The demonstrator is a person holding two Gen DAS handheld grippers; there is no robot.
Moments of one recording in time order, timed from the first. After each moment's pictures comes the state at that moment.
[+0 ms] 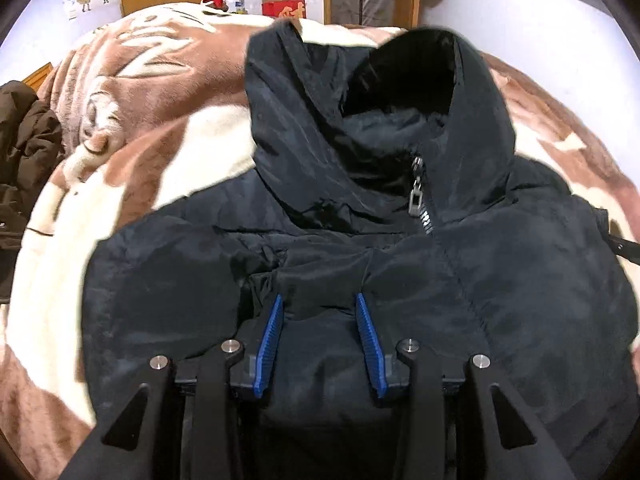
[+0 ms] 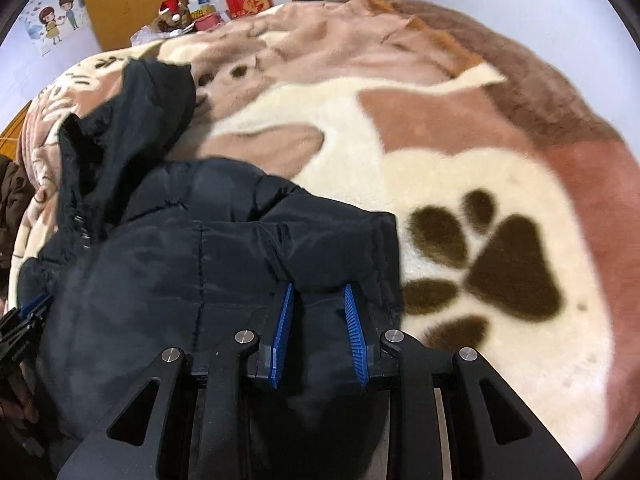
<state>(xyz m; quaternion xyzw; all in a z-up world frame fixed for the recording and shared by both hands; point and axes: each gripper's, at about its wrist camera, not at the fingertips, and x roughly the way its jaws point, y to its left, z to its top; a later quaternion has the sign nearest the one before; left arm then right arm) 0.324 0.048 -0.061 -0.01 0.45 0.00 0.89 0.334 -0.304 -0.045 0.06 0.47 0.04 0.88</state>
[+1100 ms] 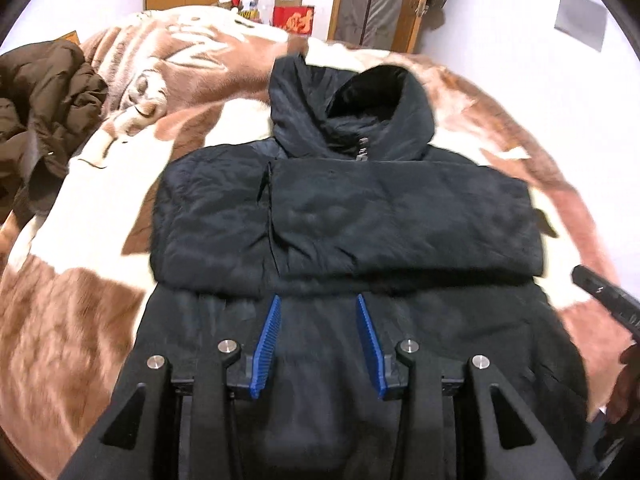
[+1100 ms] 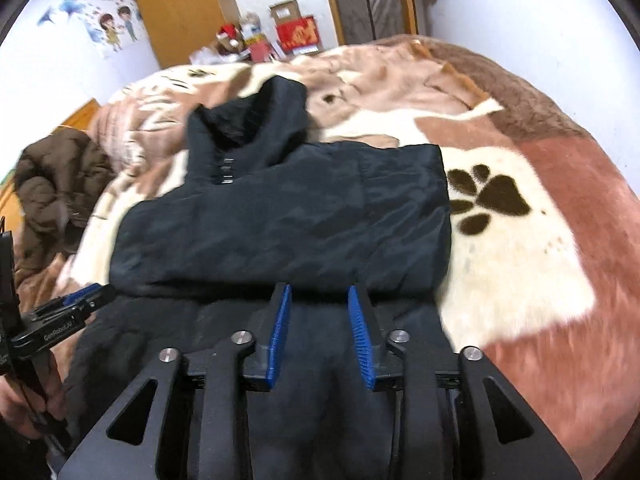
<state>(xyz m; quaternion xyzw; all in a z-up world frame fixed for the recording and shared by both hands) 0.153 0.047 0.004 -0.07 0.44 -0.02 0.90 0.157 -0.237 0.018 0.06 0.42 0.10 0.90</state>
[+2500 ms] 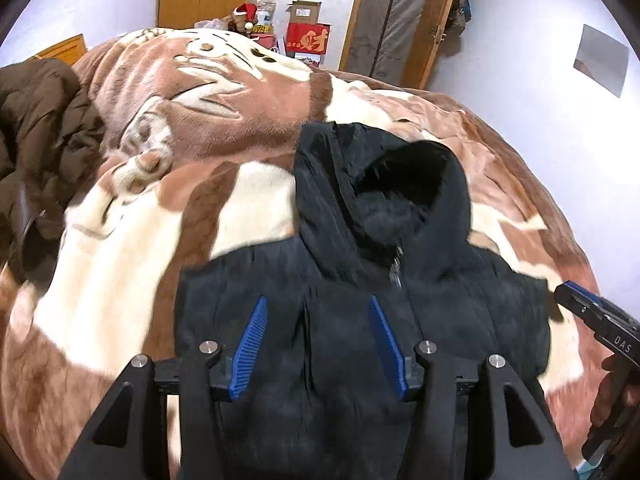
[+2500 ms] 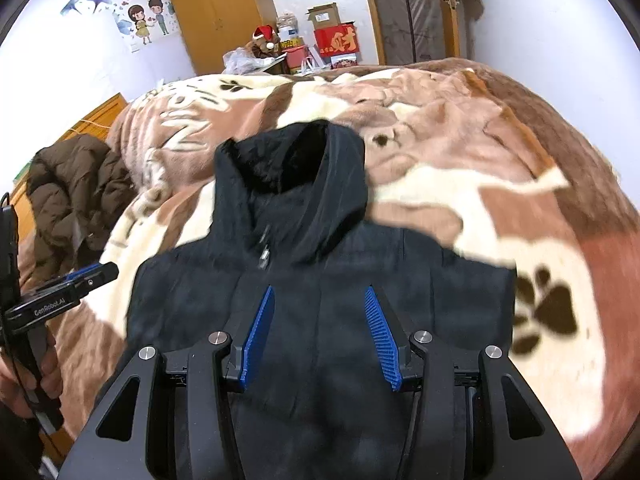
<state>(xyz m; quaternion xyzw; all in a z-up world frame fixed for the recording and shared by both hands) 0.291 0.106 0.046 -0.10 0.42 -0.01 0.90 0.317 -0.188 0.047 0.03 0.41 0.15 0.90</state>
